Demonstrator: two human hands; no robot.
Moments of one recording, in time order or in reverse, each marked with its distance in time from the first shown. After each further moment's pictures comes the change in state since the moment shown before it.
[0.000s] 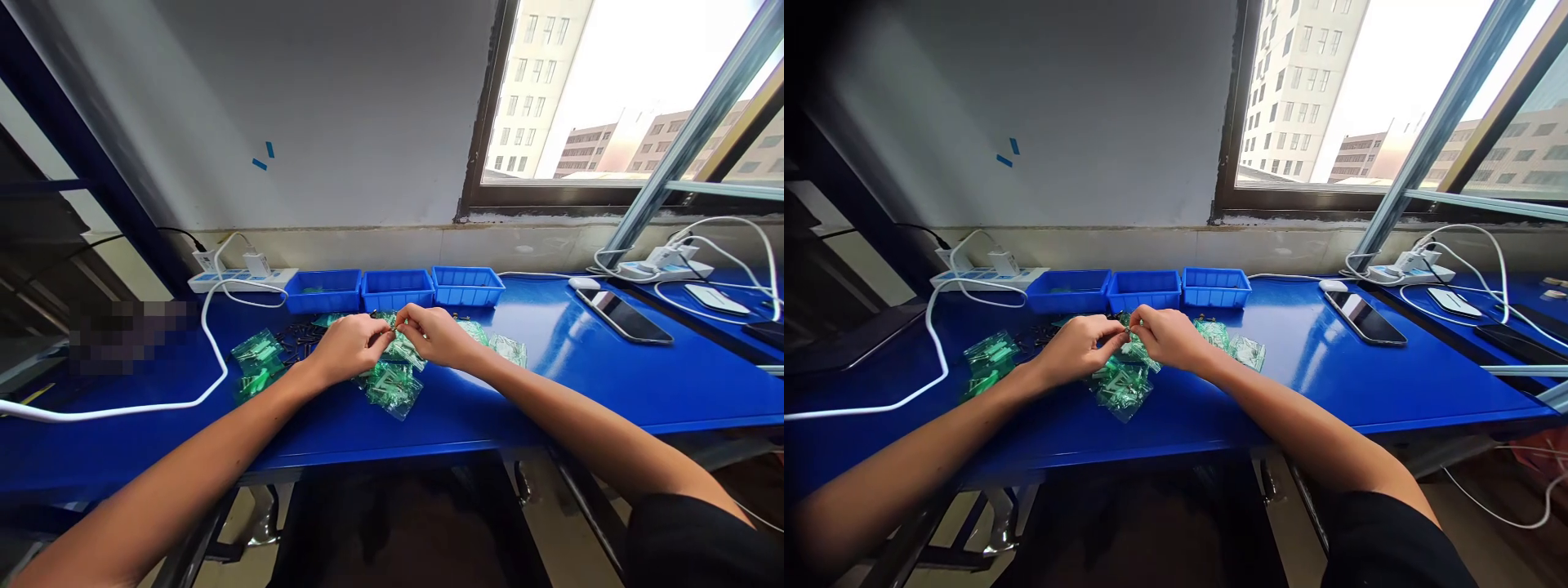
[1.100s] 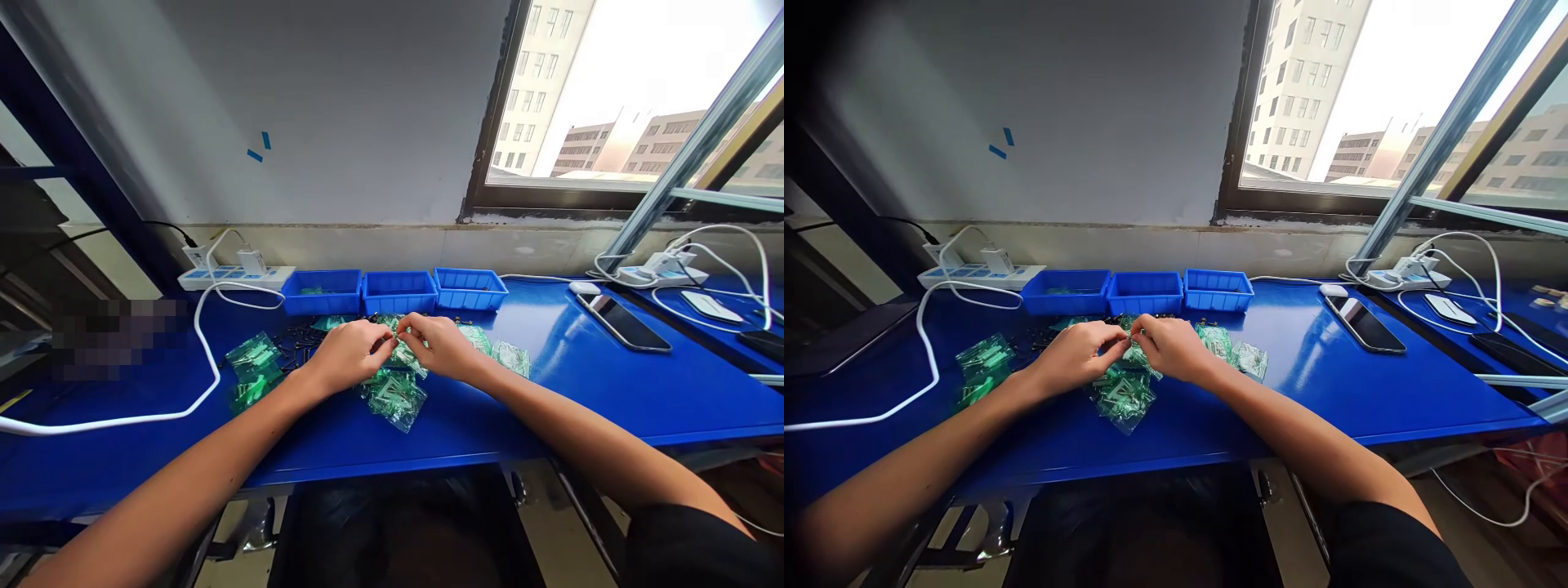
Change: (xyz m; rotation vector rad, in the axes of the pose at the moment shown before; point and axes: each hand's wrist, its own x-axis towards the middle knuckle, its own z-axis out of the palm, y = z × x) left_hand 0.001 0.001 -0.004 -0.007 -0.090 -0.062; right_hand -0.001 0.003 0.006 -0.109 0.001 0.021
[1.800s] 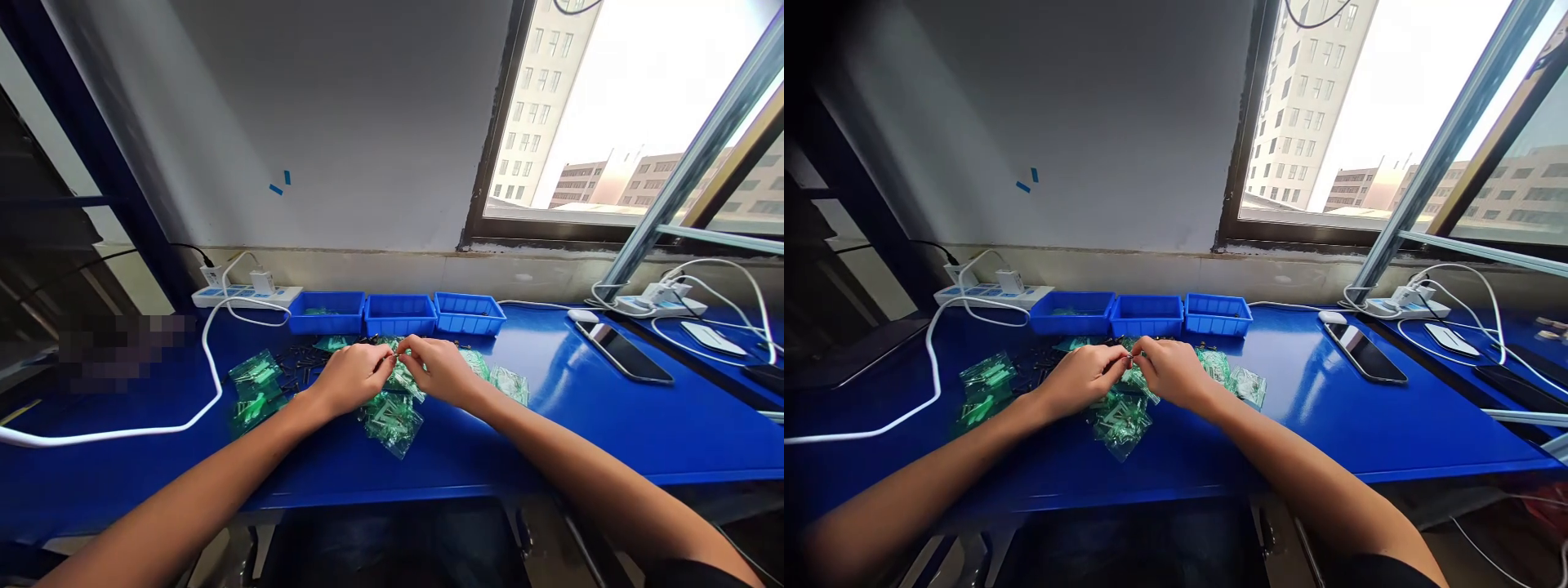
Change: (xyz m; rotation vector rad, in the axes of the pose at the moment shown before) left_hand 0.001 0.006 0.003 -0.017 0.016 -0.063; right_hand -0.001 -0.005 -0.006 -0.095 0.006 0.001
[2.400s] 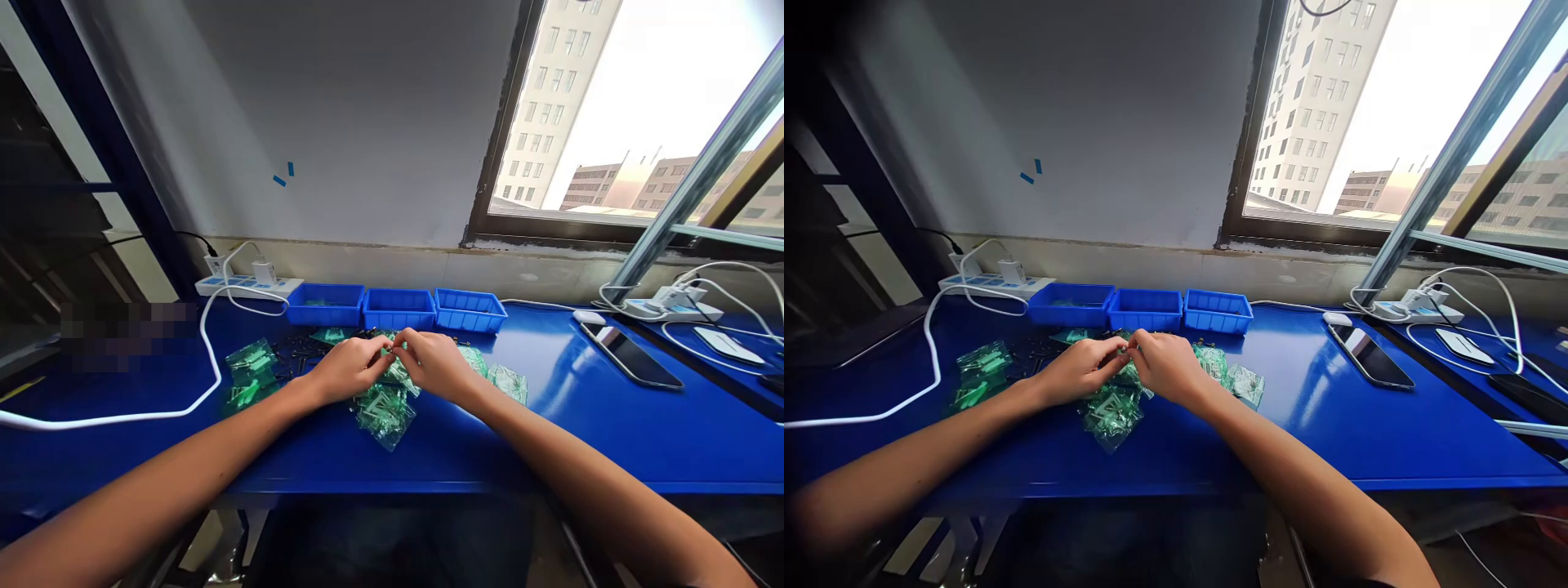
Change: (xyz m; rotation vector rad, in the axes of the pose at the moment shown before) left_hand 0.002 -0.009 0.011 -0.153 0.003 0.108; right_hand 0.001 -0.003 -0.002 -0.074 -0.056 0.022
